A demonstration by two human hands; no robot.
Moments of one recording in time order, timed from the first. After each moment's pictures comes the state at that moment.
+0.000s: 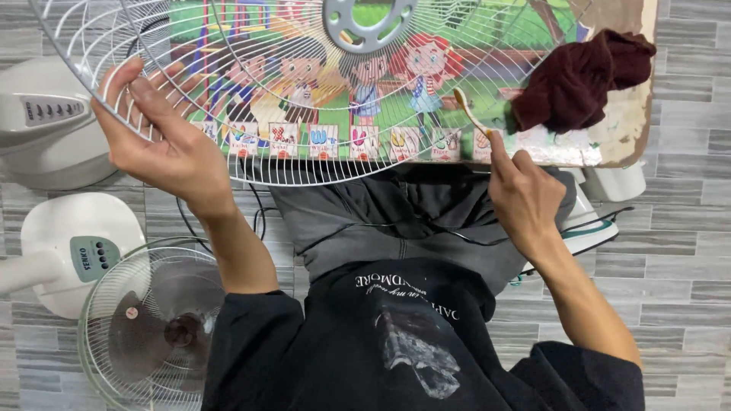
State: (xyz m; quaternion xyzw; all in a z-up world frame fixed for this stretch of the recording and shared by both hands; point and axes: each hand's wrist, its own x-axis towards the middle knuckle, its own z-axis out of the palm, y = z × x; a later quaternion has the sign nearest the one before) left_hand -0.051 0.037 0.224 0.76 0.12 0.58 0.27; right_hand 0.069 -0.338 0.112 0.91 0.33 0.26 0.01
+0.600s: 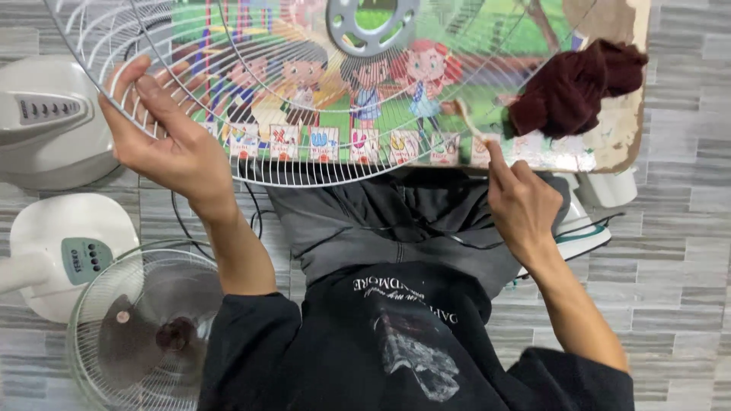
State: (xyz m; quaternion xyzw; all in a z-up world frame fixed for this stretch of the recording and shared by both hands) left_hand -0.049 0.039 0.226 0.76 0.11 0.59 0.27; right_hand 0.070 -0.328 0.116 0.91 0.32 0.26 -0.02
